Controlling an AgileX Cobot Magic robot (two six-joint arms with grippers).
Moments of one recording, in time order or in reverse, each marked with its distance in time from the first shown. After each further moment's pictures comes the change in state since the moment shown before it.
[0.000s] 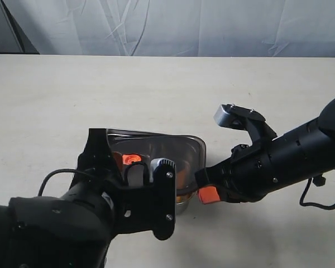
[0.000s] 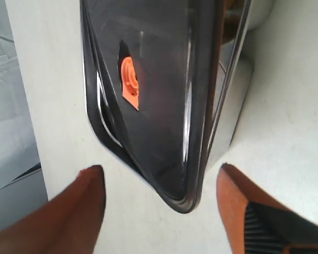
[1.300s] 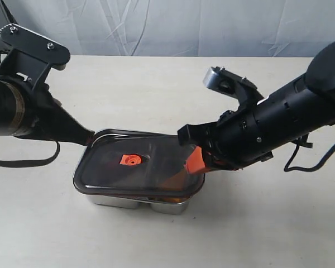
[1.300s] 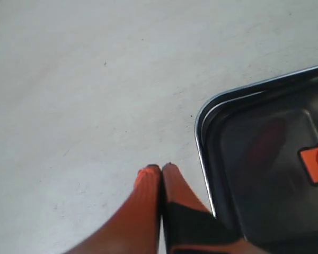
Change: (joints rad) left arm 0.612 -0.277 -0.002 -0.187 -0.319 -0.420; right arm 0.037 0.014 -0.207 -0.194 0.070 0.352
